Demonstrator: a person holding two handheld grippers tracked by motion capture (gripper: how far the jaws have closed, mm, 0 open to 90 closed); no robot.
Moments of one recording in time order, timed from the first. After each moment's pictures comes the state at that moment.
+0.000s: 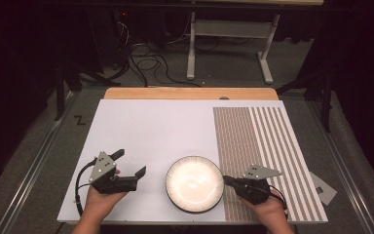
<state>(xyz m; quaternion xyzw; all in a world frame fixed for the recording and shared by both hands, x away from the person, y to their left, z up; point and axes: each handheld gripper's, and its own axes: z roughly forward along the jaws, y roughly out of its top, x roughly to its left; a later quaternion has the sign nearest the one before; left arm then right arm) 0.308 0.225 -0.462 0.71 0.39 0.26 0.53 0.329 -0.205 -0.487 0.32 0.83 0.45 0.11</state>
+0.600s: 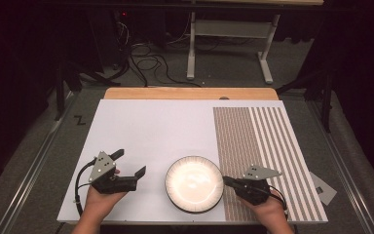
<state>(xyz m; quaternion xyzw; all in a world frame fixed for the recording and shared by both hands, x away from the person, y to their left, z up) 0.308 0.226 -0.462 0.71 0.39 0.26 0.53 0.328 -0.204 -0.486 0.32 0.83 0.44 0.11</state>
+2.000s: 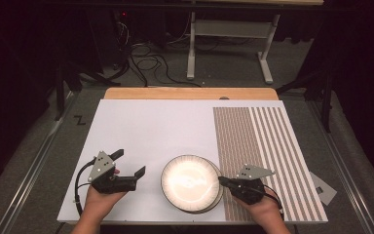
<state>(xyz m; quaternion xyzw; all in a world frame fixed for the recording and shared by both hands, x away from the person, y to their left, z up) 0.309 0.228 -0.463 0.71 0.39 0.25 0.53 0.330 -0.190 -0.487 0.31 0.84 0.44 0.11</state>
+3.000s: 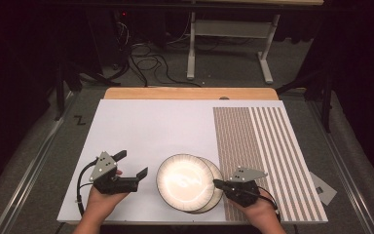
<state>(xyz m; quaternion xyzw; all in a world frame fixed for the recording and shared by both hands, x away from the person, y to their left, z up) 0.309 0.222 -0.464 0.71 0.39 0.23 0.53 0.324 -0.176 -0.487 0.29 0.85 0.43 0.11</state>
